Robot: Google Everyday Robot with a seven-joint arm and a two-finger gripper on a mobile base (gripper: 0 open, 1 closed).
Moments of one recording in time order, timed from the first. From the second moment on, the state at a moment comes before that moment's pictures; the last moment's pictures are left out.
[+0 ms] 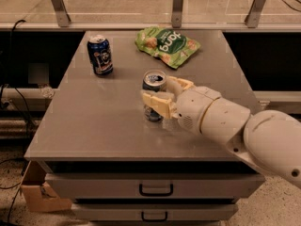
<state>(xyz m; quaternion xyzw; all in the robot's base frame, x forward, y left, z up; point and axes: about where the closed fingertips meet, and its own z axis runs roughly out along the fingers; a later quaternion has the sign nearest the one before) 0.509 -0.027 0.912 -0.70 -0.29 -0.62 0.22</state>
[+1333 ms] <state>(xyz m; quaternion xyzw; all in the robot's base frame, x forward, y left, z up) 0.514 -0.051 0.911 -0.70 -0.28 -0.61 0.25</state>
